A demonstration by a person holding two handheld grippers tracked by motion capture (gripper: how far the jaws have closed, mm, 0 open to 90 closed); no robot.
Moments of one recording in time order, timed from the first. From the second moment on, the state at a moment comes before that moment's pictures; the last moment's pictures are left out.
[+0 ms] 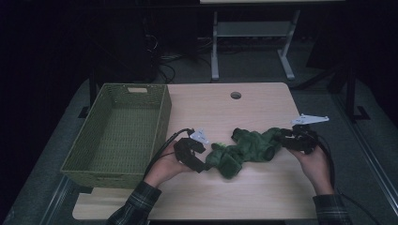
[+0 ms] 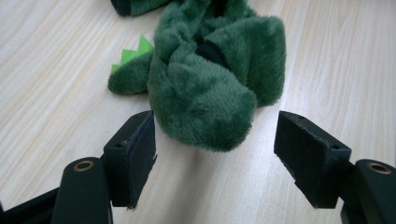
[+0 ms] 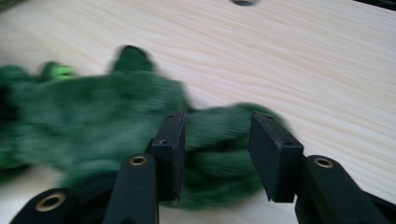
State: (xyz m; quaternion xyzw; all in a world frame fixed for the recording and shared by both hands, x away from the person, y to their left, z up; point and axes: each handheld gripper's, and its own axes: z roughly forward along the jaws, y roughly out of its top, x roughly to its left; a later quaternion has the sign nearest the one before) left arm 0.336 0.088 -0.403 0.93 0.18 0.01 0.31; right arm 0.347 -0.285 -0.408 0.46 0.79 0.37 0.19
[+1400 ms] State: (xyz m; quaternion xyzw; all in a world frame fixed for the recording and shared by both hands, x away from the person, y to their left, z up) left arm 0.338 0.078 -0.412 0.93 0.21 -0.01 0.31; right arm 0.316 -0.153 -0.419 0.30 0.87 0.39 0.06
